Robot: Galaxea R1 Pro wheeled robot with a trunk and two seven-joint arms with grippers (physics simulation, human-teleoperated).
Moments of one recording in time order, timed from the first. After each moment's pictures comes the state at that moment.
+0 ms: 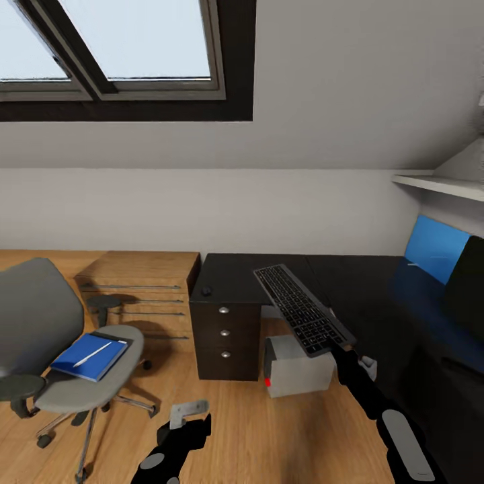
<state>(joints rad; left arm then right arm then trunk) -0.08 0.00 -0.41 -1.35 0.46 0.39 0.47 -0.29 -0.02 -0.26 -1.09 -1.16 0.39 0.36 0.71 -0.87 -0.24</state>
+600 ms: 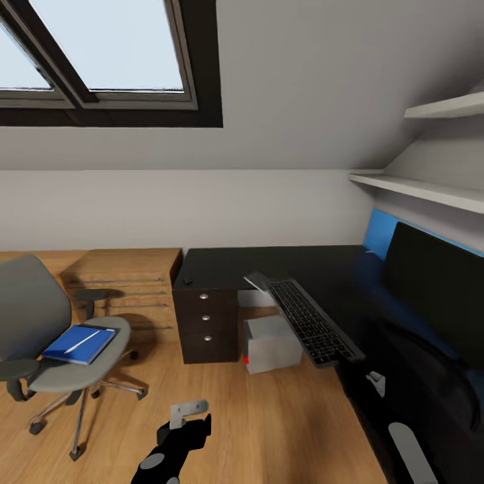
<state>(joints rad) -0.08 0.00 -0.41 -1.35 0.46 0.39 0.47 -0.29 -0.02 -0.34 -0.99 -1.15 0.38 0.36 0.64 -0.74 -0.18</state>
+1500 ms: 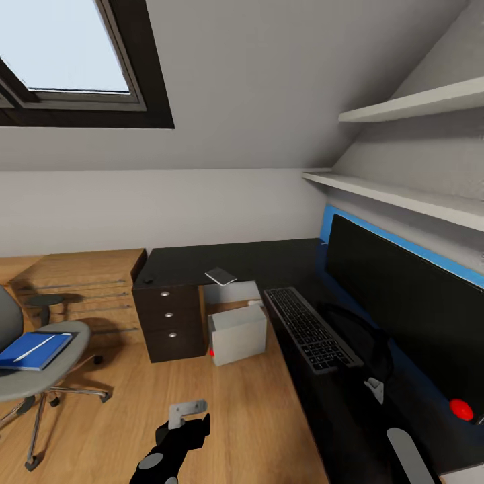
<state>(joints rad) -0.08 0.01 -0.41 -1.35 0.46 0.39 0.47 -0.29 -0.02 -0.34 -0.94 -1.16 0.38 0.36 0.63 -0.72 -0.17</state>
